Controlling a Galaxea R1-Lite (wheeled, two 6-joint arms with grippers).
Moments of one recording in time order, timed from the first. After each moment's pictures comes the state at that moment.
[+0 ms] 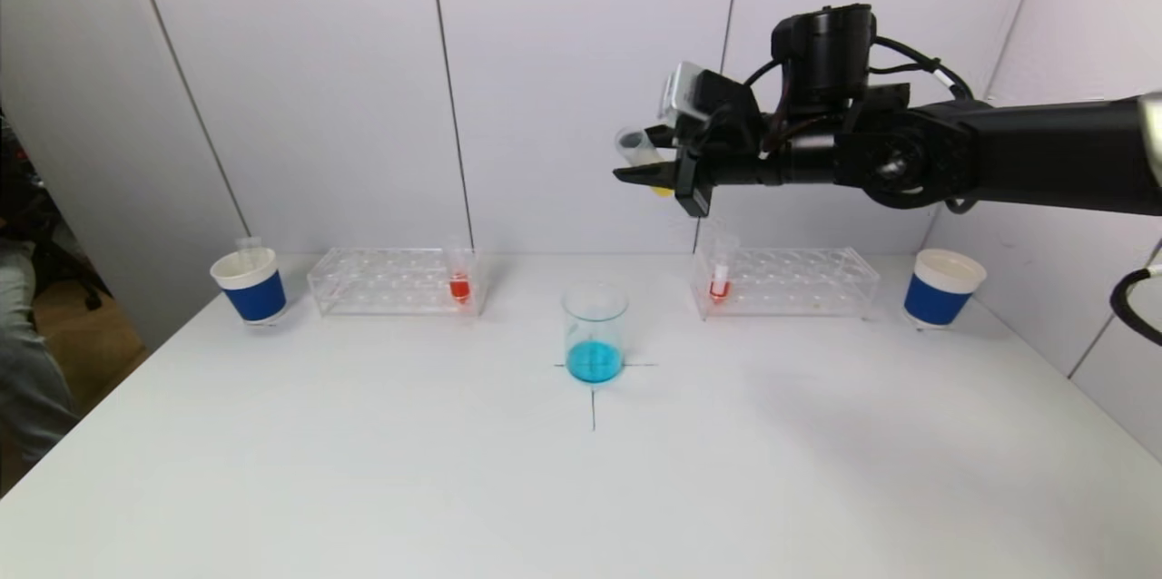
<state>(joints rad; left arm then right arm) -0.01 0.00 0.00 0.01 -0.01 0.10 0.41 2.13 -1.79 -0.08 0.61 -0.93</state>
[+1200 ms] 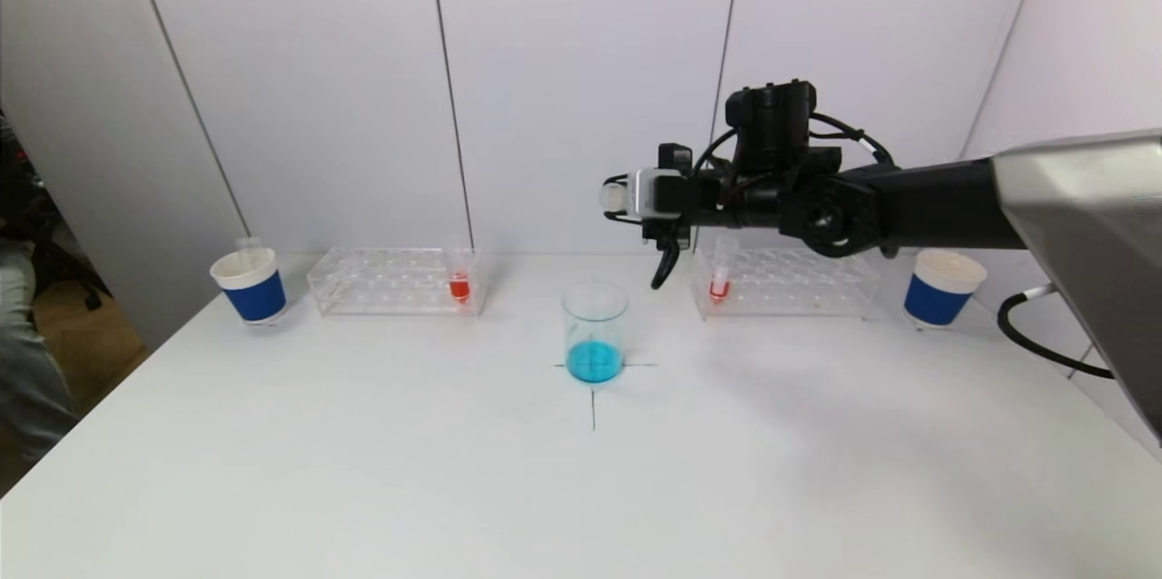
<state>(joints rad) -0.01 0.00 0.00 0.01 -0.01 0.10 0.41 2.26 -1.75 -0.22 0.55 -1.31</state>
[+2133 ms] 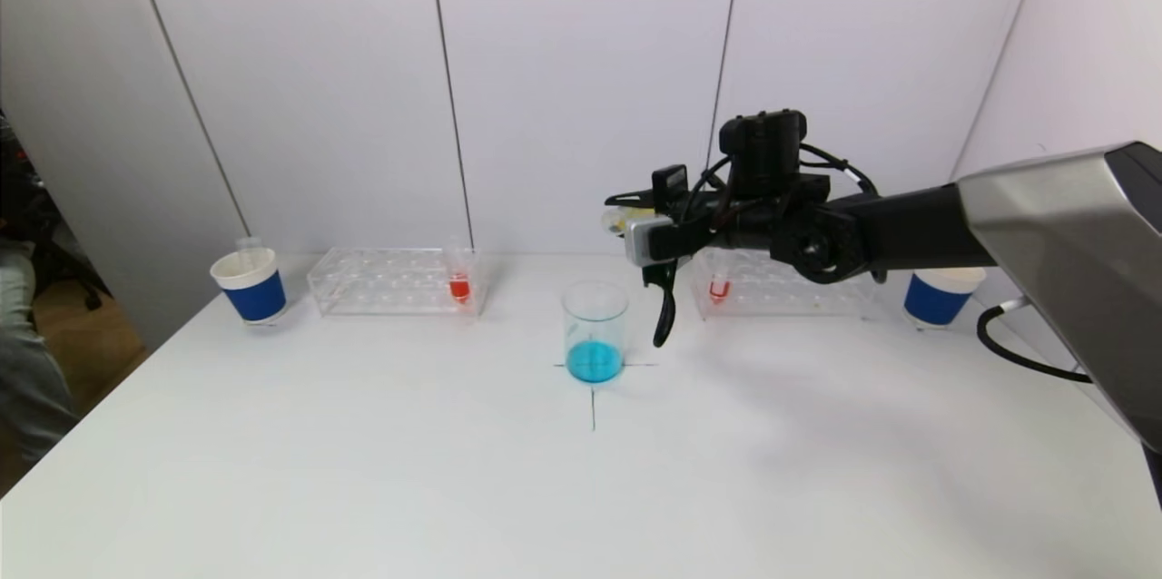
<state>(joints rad) -0.01 0.00 0.00 0.01 -0.01 0.10 0.41 2.28 -1.66 -0.33 0.50 -1.55</state>
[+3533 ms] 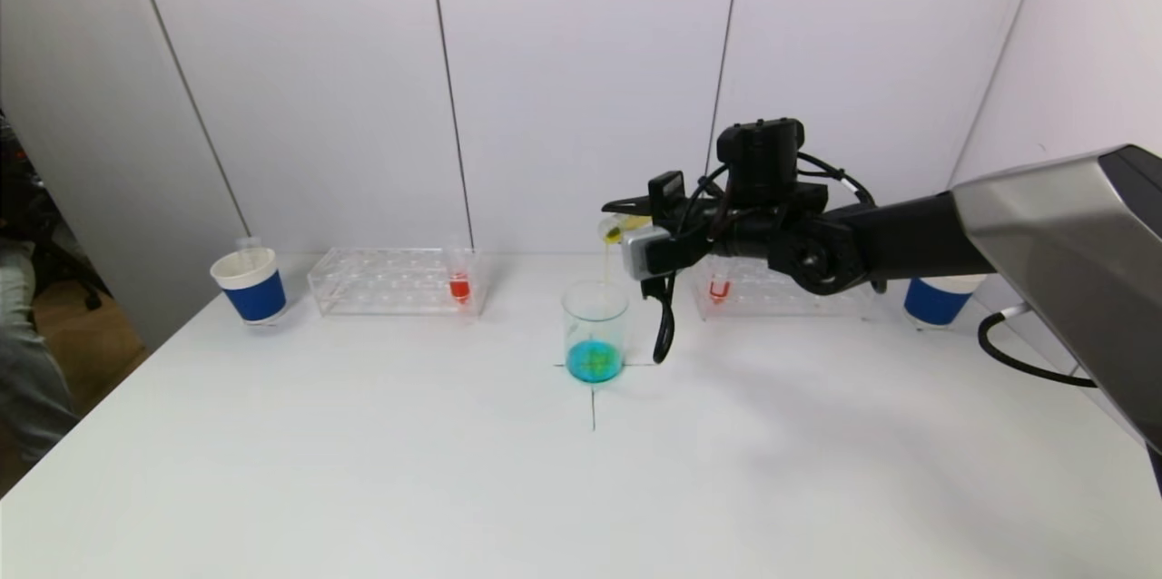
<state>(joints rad) -0.01 0.00 0.00 0.01 -0.01 0.10 0.42 2.27 -1.61 -0.37 0.50 -1.59</state>
